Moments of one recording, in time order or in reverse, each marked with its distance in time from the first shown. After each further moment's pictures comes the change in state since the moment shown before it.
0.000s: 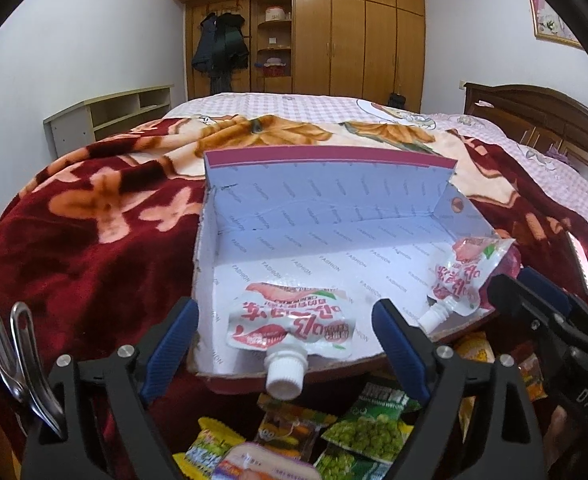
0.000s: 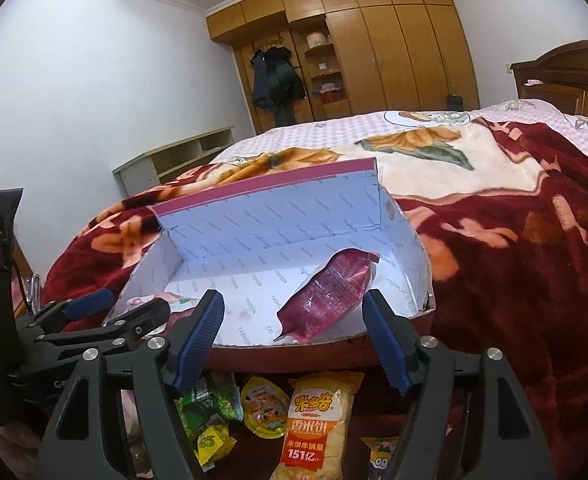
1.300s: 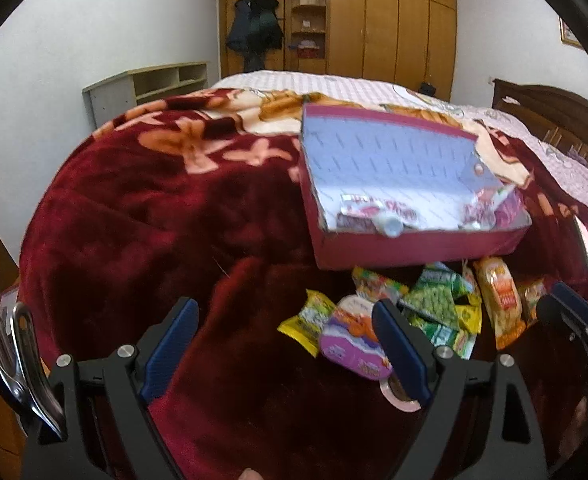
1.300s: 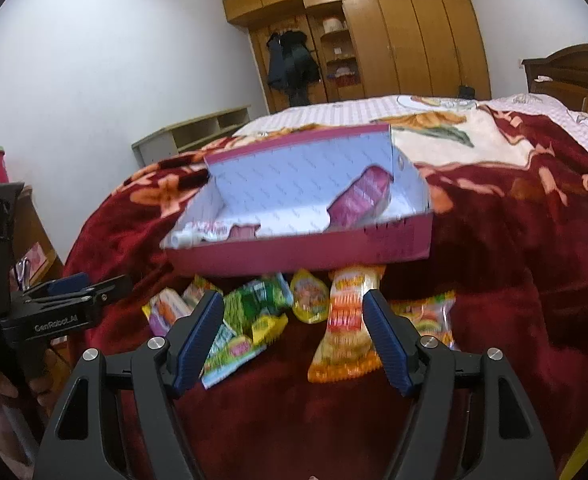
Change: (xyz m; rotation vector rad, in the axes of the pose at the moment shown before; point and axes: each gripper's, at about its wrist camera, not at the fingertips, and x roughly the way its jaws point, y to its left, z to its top) left arm -0.067 0.055 -0.062 -0.057 0.083 0.089; right arm -0.064 0.028 -0.053 -0.037 0.085 0.032
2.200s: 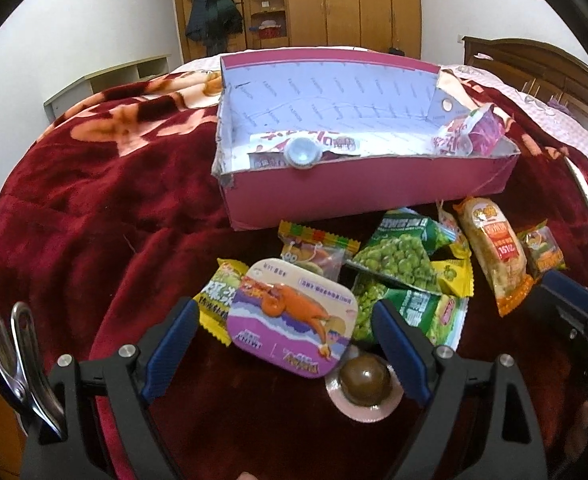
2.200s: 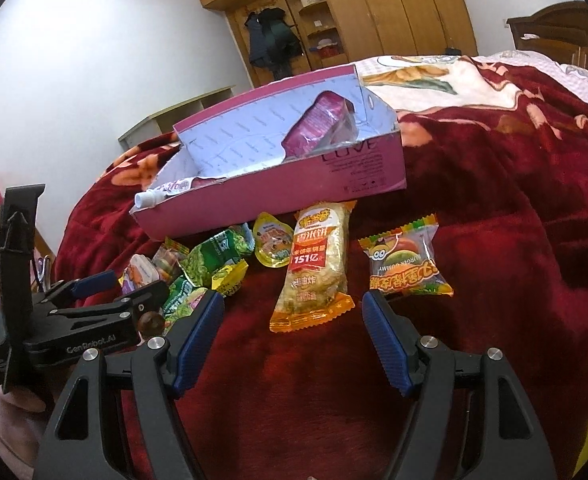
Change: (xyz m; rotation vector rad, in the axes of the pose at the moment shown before) left arm 0.044 -0.053 -0.022 0.126 0.058 -0.045; right arm 0.018 -0.032 -0.030 0.099 0.085 0.005
